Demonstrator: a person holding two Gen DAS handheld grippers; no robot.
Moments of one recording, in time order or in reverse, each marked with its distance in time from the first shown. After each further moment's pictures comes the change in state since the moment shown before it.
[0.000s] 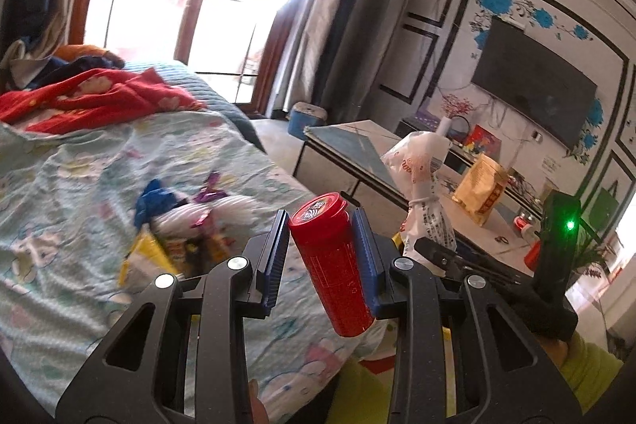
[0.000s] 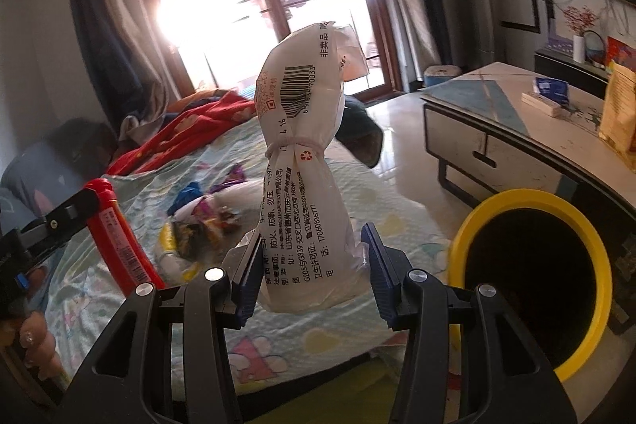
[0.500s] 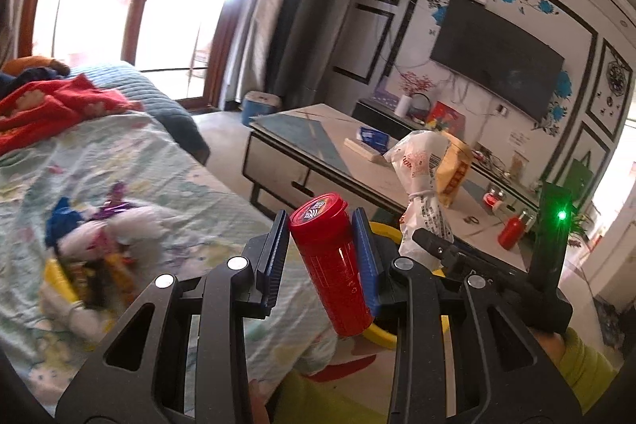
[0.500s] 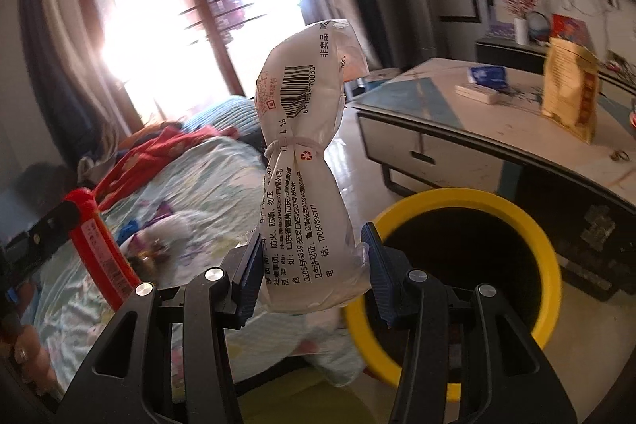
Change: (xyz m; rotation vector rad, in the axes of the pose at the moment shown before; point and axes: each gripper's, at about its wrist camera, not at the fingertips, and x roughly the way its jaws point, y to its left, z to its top) left arm 0.064 -0.069 0.003 0.084 0.056 -0.142; right arm -0.028 -0.085 0.004 0.143 -0.058 -0.159
